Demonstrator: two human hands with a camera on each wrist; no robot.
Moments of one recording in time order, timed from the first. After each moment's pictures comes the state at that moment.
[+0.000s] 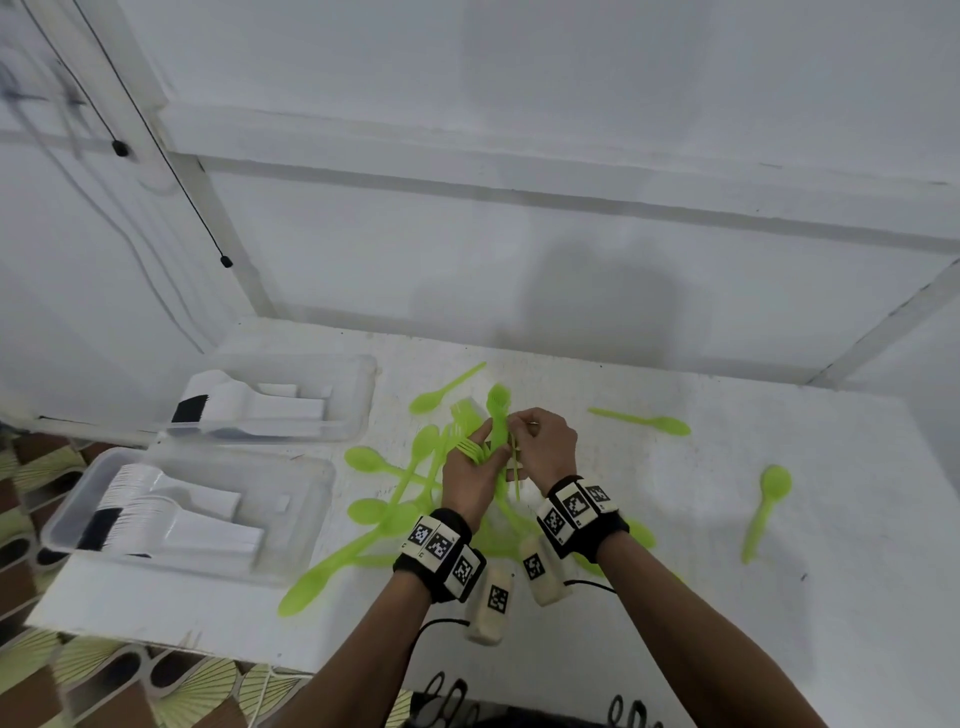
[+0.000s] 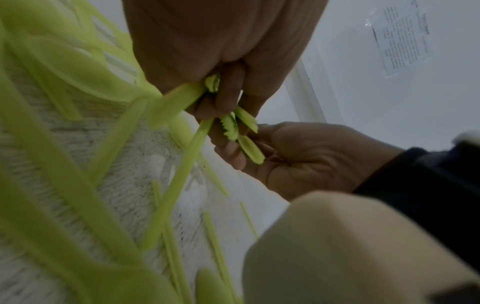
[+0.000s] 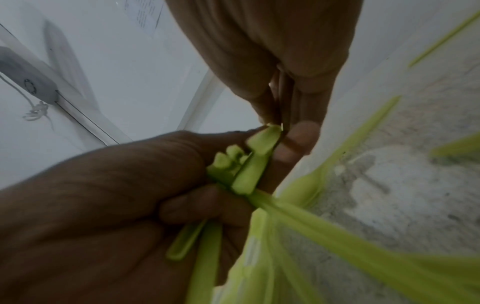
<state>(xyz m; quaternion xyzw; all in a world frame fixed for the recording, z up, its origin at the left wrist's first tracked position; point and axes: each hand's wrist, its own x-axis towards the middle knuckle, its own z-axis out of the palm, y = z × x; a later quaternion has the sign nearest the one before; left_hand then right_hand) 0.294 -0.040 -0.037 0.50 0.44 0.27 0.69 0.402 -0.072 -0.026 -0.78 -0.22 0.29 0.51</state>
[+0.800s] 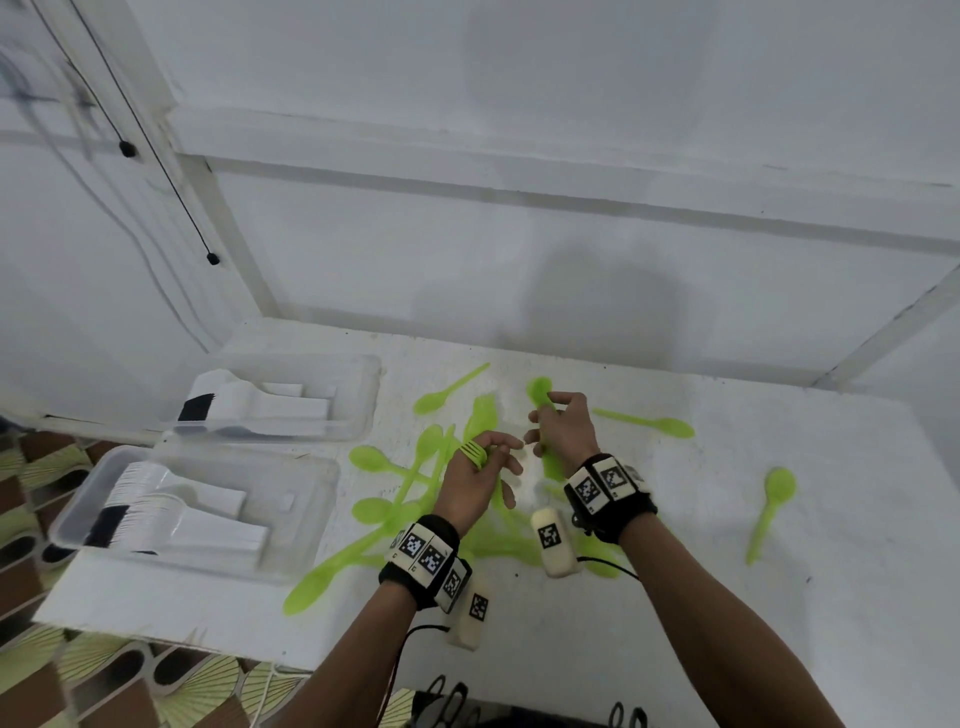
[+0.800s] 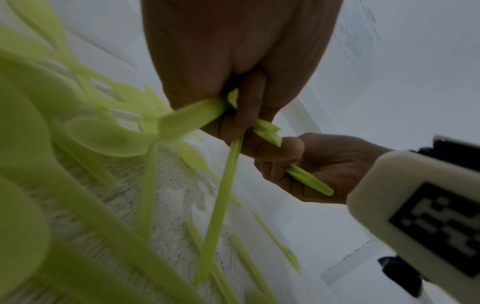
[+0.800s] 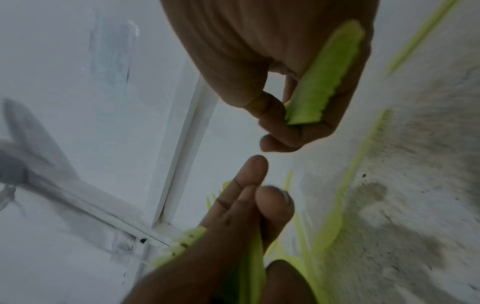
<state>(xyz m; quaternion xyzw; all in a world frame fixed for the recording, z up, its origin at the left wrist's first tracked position) 0.276 -0.032 -0.037 0.61 0.35 0.22 0.68 0.428 -0.063 -0.015 -0.75 -0.11 0.36 0.55</state>
